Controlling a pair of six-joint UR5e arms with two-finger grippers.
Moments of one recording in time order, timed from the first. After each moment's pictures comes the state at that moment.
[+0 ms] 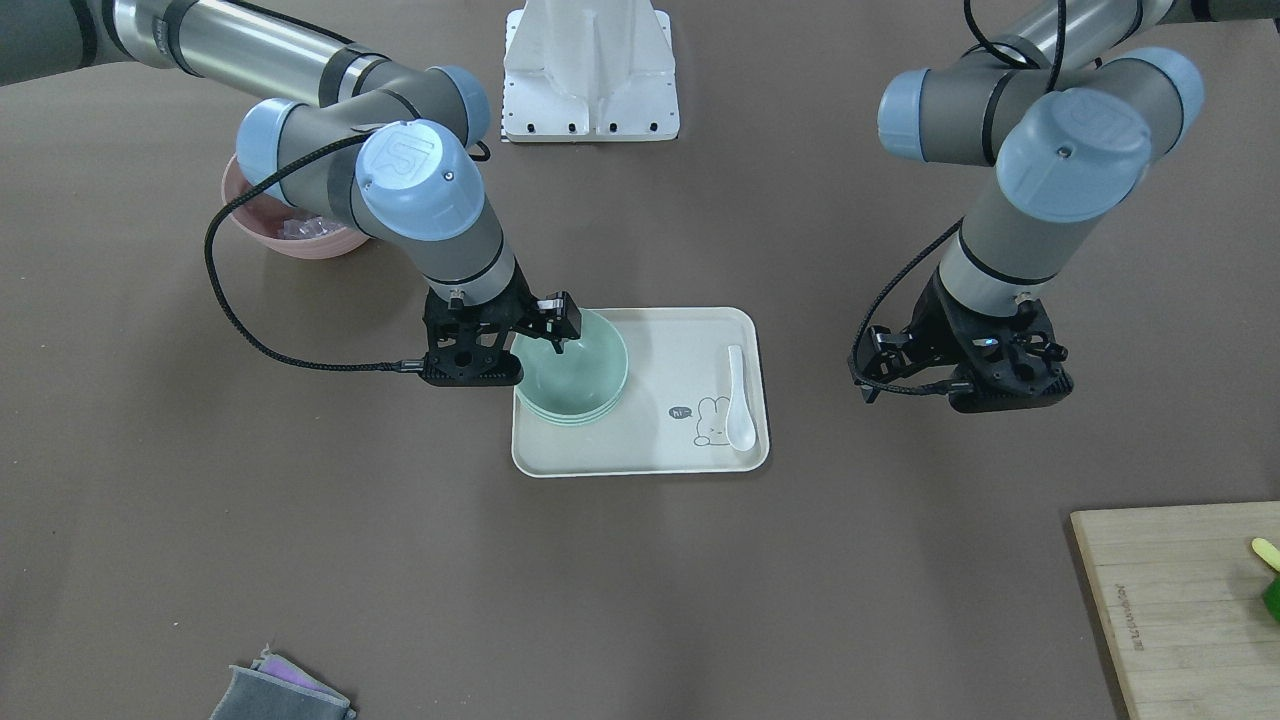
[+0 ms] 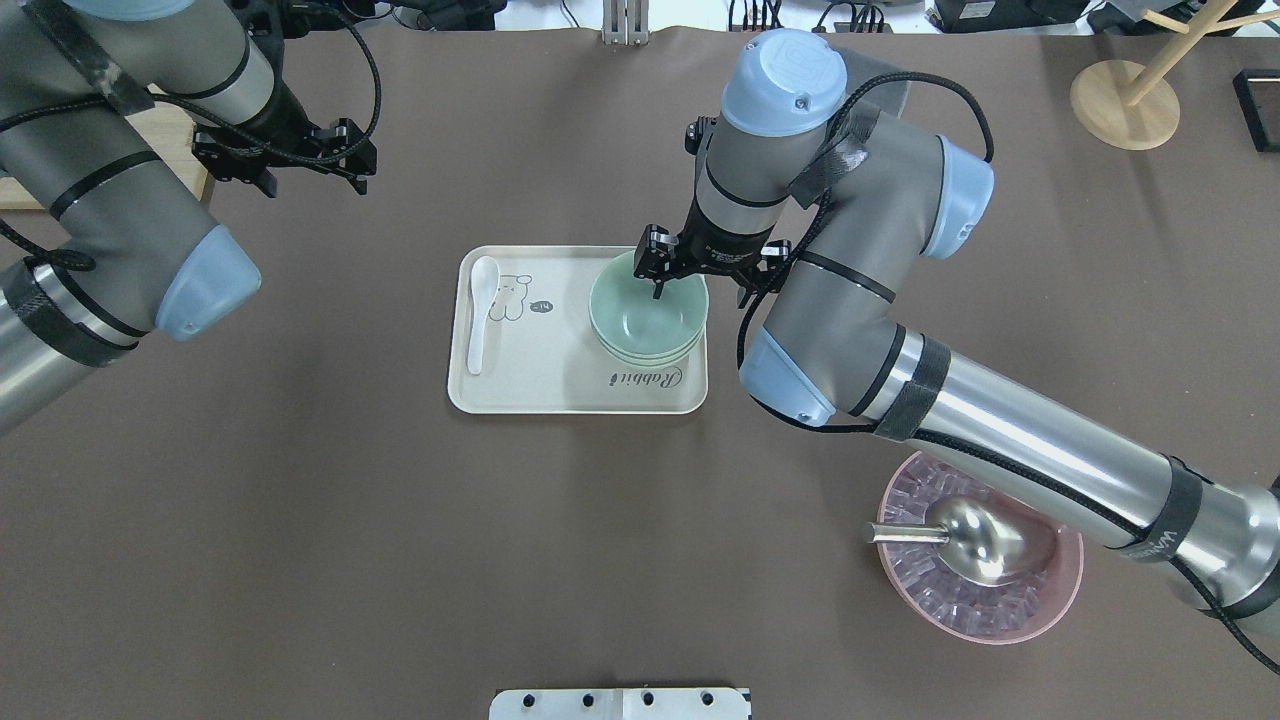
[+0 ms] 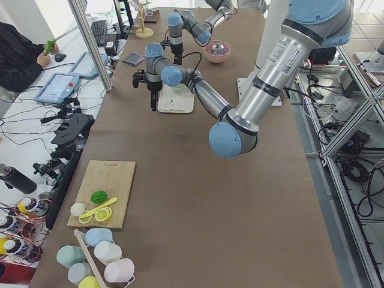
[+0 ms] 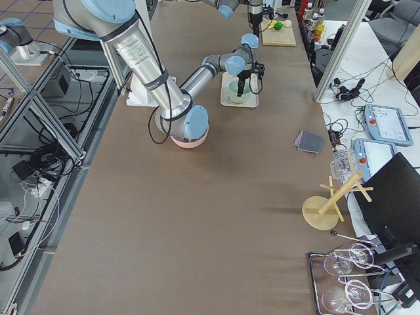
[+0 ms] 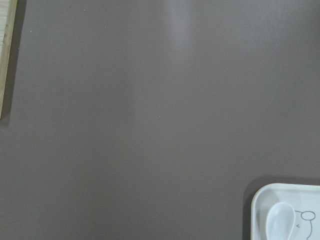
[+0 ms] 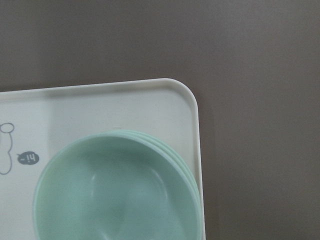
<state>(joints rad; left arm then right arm) -0.94 -2.14 -1.67 -1.55 -2.06 -0.91 0.70 -0.79 1.52 -1.55 2.13 1.15</state>
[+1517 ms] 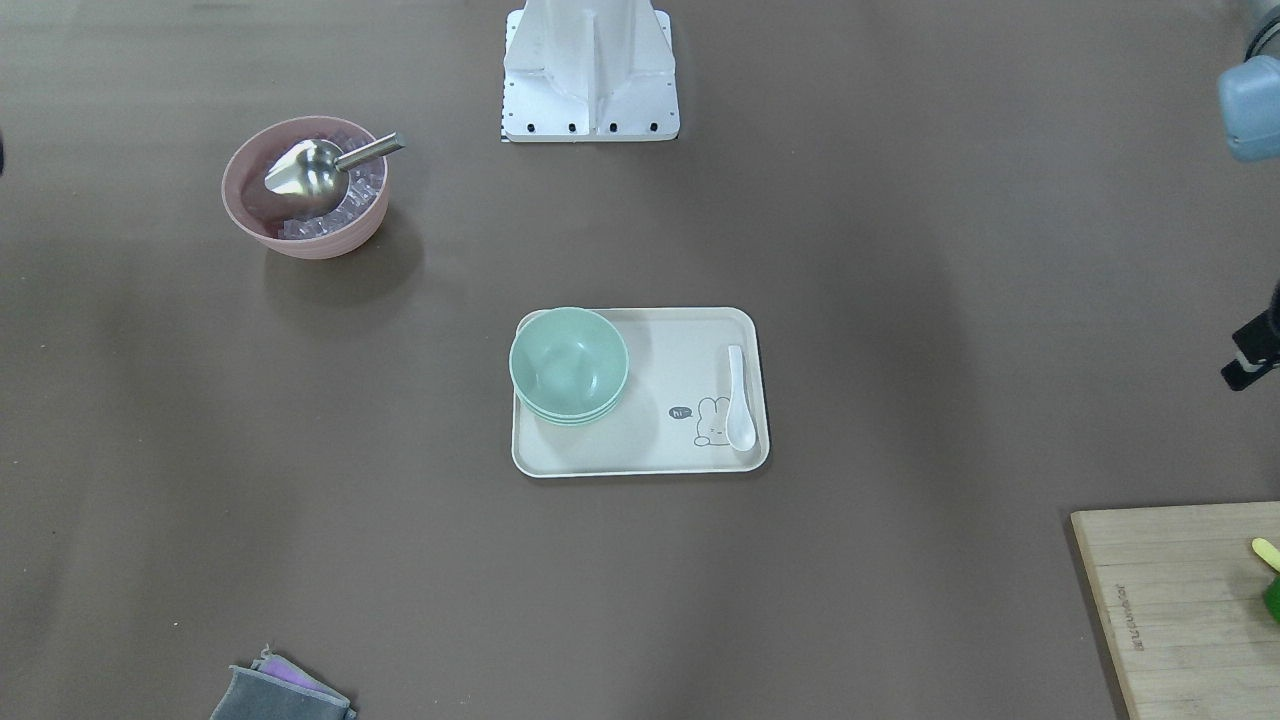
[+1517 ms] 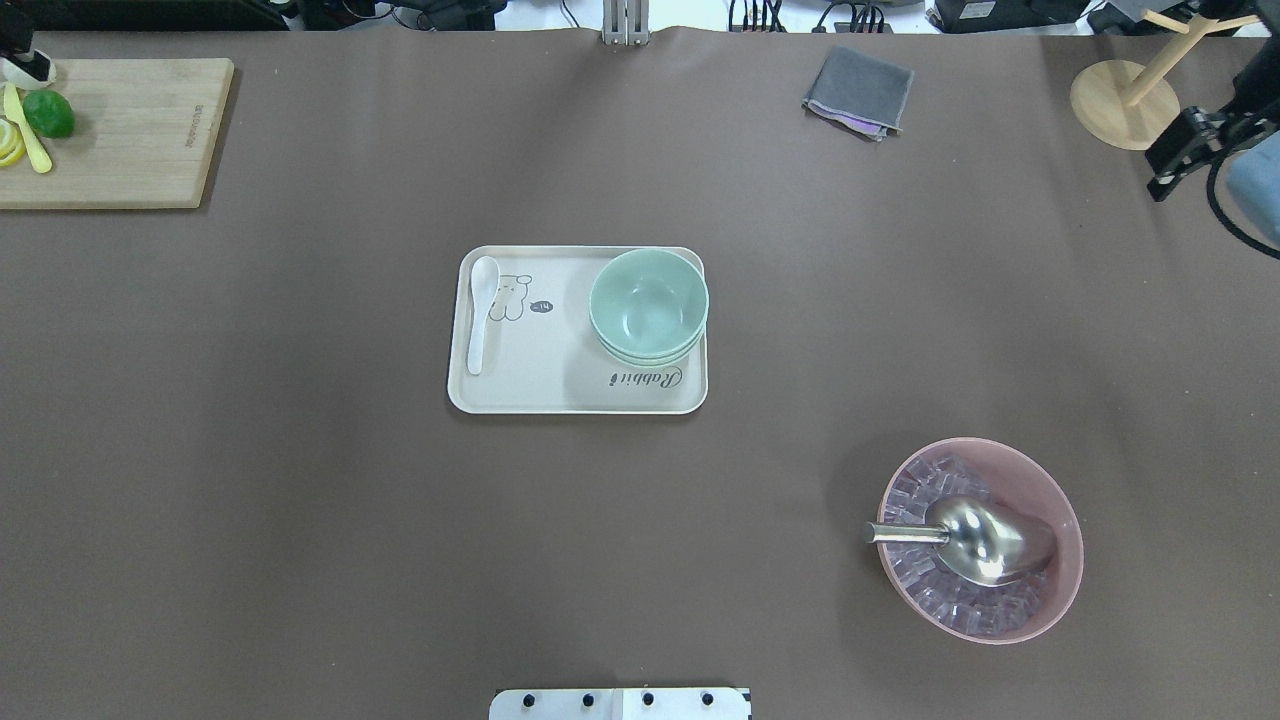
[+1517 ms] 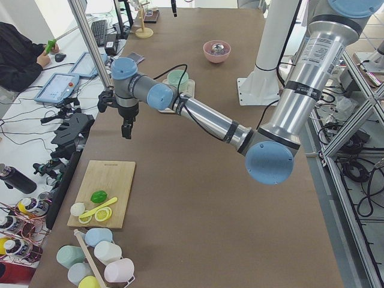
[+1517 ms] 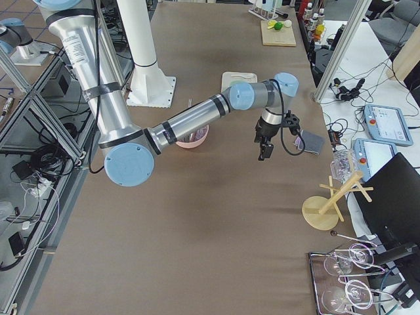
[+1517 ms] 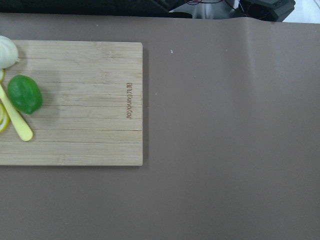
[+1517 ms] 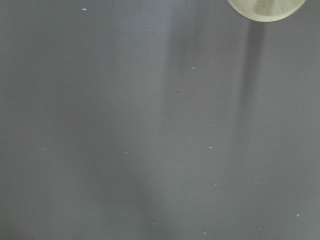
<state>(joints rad) -1.40 -1.94 -1.65 -1.54 -2.30 -0.40 1.33 -1.23 1.69 -1.98 2.26 0.10</state>
